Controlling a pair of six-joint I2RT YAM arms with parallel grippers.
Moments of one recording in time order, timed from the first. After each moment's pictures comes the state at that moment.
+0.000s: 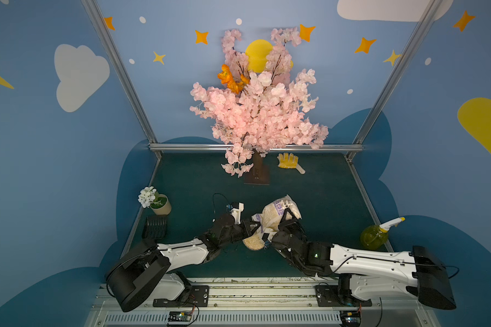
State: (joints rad) left arm -0.75 1.36 0.39 0.61 0.26 -1.10; right arm 1.31 1.19 0.70 -0.17 1.23 -1.48
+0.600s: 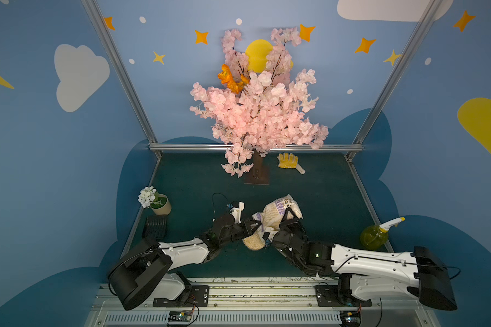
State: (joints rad) left arm -0.75 1.37 0.39 0.64 0.27 -1.10; right arm 1.30 1.17 0.70 -0.19 1.23 -1.44
